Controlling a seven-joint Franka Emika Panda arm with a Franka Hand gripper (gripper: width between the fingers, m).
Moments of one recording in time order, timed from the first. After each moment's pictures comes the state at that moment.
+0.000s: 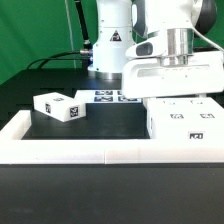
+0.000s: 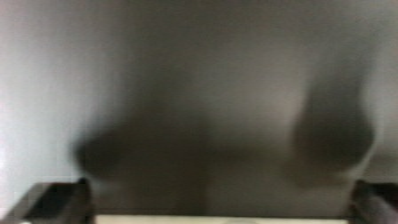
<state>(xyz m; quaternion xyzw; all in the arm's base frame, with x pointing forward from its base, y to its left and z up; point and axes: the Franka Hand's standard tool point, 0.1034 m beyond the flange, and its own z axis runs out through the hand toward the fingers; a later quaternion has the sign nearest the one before) 0.497 0.084 0.005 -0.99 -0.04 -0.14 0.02</state>
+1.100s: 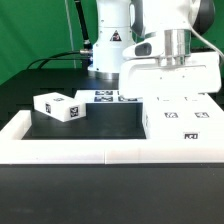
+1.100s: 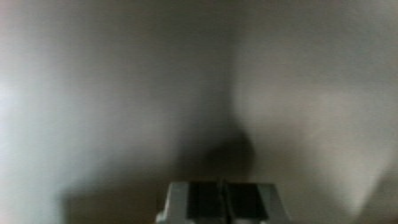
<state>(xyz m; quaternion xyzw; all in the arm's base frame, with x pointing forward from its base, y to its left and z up) 0.494 0.075 0.015 -0.99 -0.07 -0.11 0.01</state>
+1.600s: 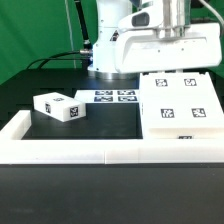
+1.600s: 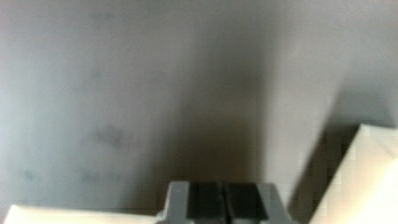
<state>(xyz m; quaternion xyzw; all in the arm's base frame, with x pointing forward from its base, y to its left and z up) 0.505 0.073 0.071 -0.99 -0.08 -0.10 0.02</state>
